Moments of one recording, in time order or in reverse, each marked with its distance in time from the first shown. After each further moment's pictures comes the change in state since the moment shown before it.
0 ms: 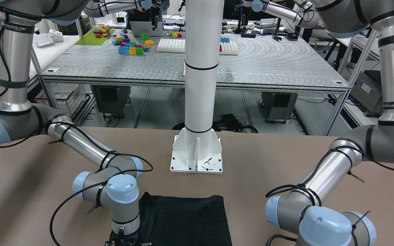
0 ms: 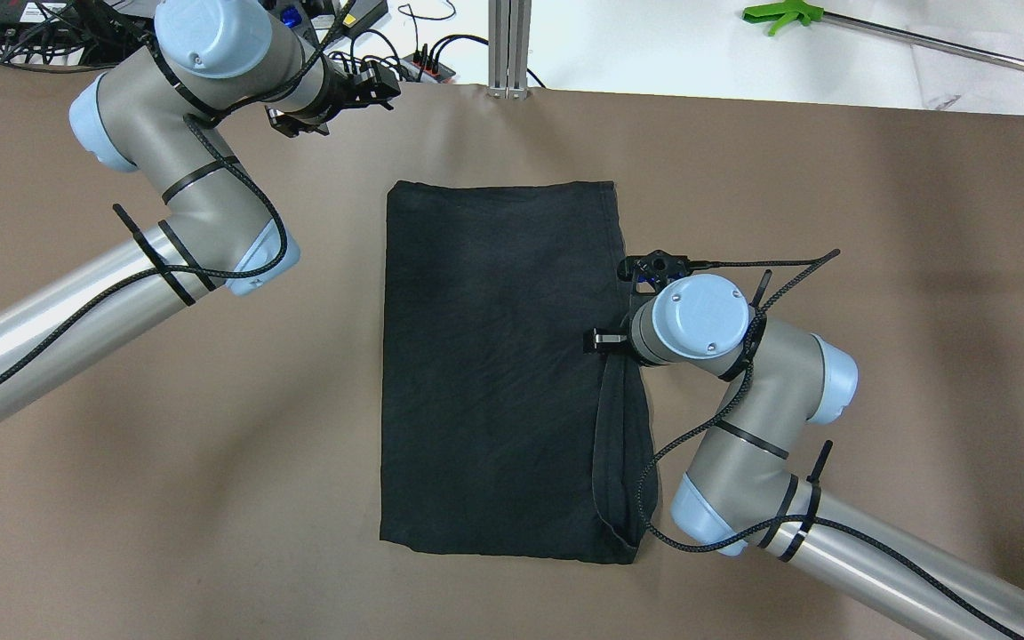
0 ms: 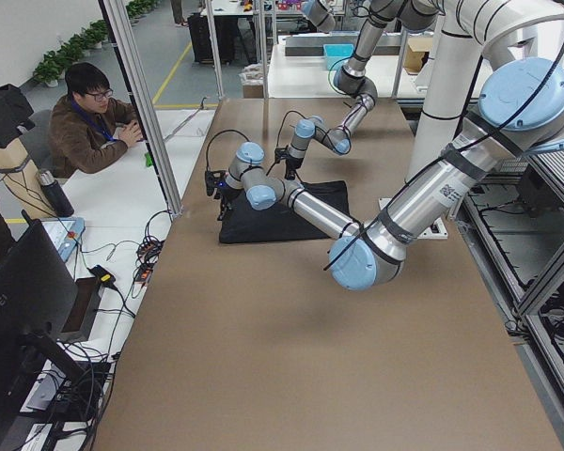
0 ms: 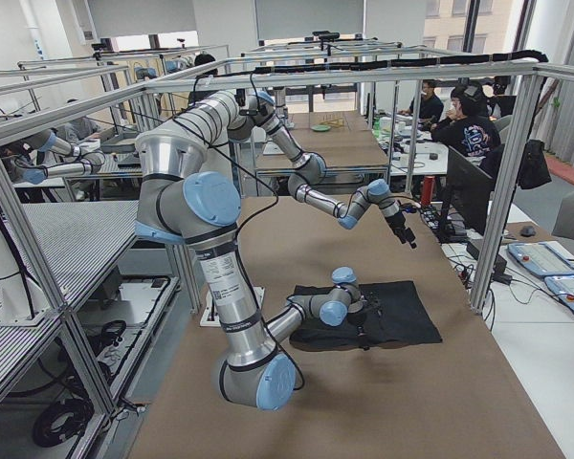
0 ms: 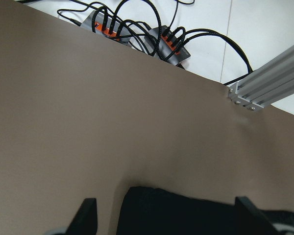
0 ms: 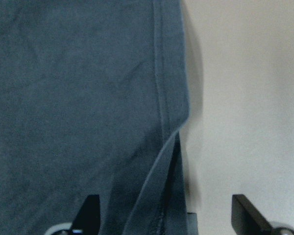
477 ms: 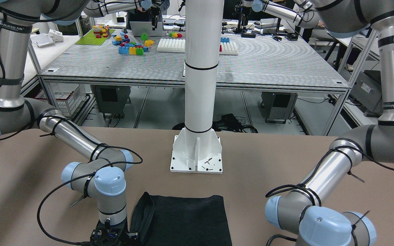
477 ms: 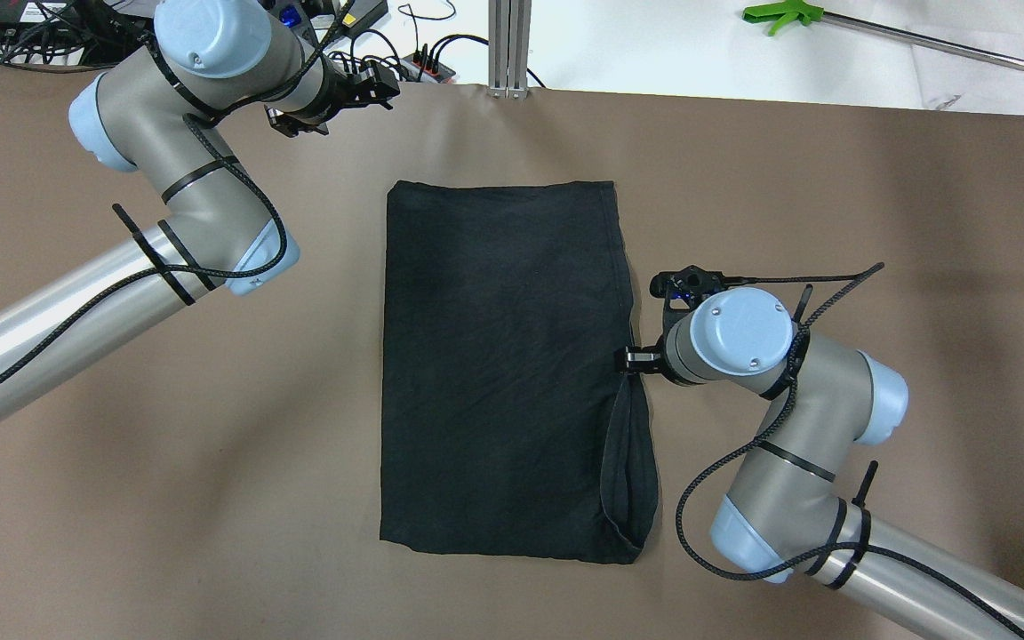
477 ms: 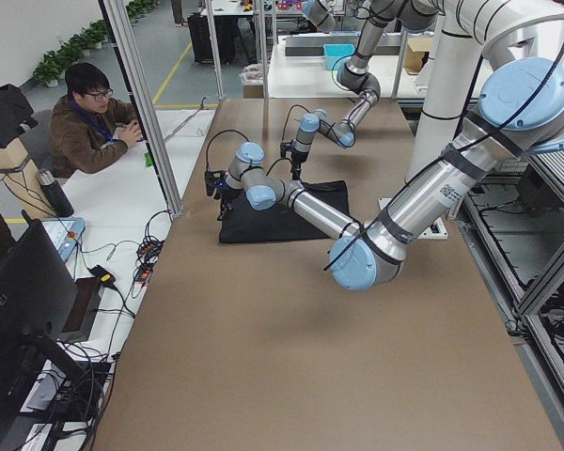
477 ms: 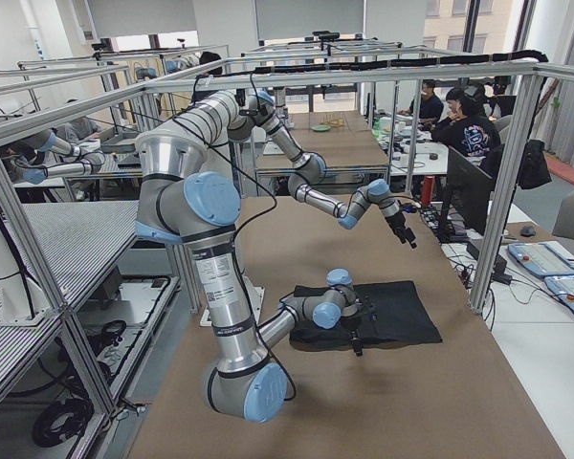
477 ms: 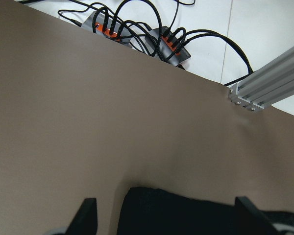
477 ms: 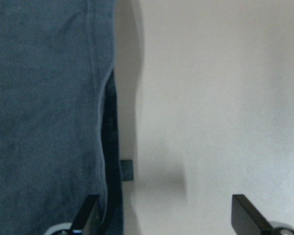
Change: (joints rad) left arm 0.000 0.001 0.000 0.000 0.001 -0.002; right arm 0.001 -0.095 0.123 -0.073 0.025 -0.001
